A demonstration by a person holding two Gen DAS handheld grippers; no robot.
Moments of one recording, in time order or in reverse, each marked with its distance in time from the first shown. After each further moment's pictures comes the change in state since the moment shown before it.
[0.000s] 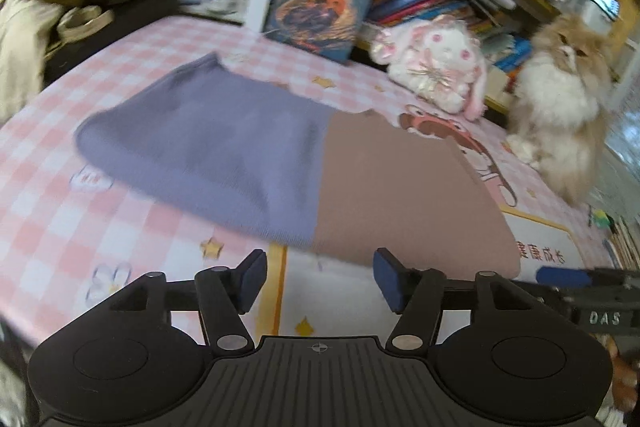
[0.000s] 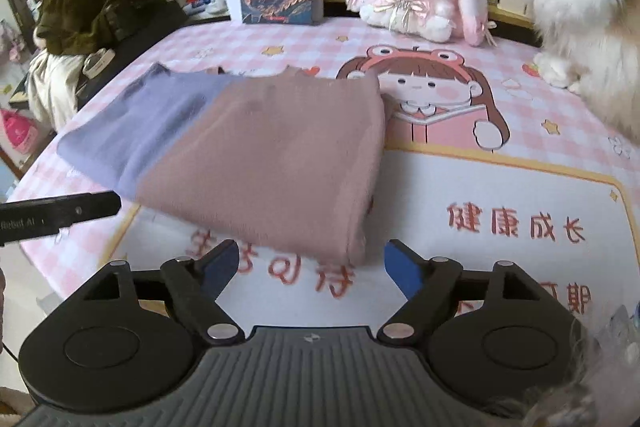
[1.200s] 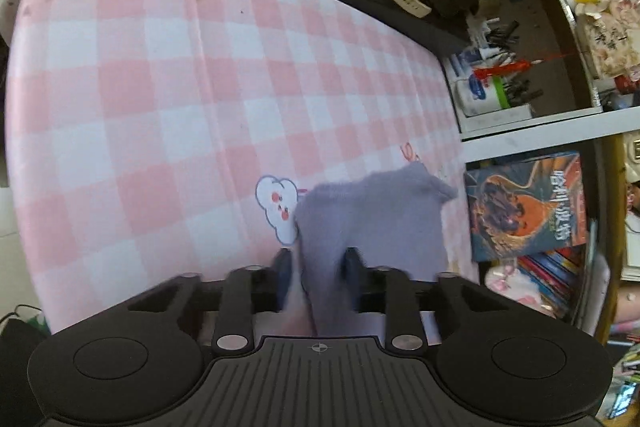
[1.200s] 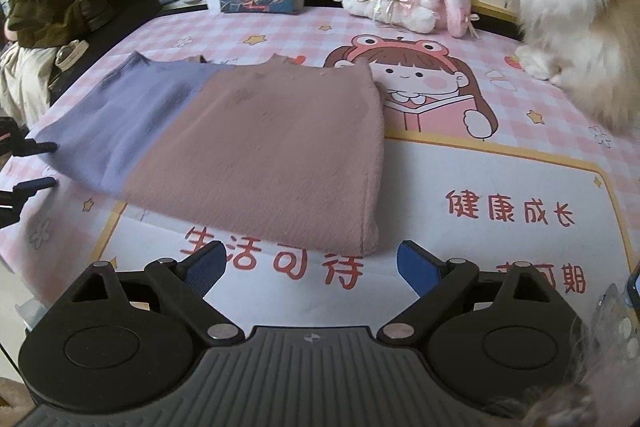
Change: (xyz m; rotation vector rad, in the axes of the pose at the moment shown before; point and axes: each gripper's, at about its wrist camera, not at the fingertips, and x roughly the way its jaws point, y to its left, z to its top) left arm 0.033 0.177 0.033 -1.007 -0.076 0.023; right arm 0.010 0.028 0.005 0.034 0.019 -0.130
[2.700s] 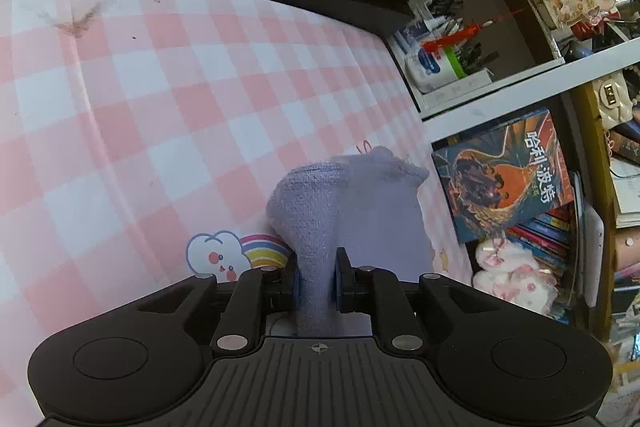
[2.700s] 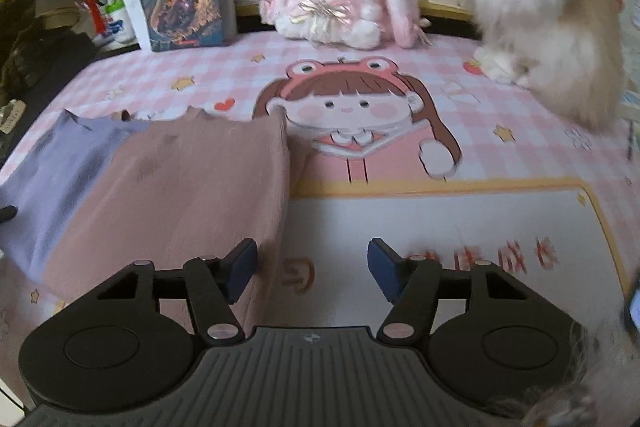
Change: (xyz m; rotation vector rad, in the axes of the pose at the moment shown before) left arm 0.031 -0.011 0.013 0.183 -0.021 -0.097; right arm 0.040 -0.041 0.049 0.105 -0.046 -0.060
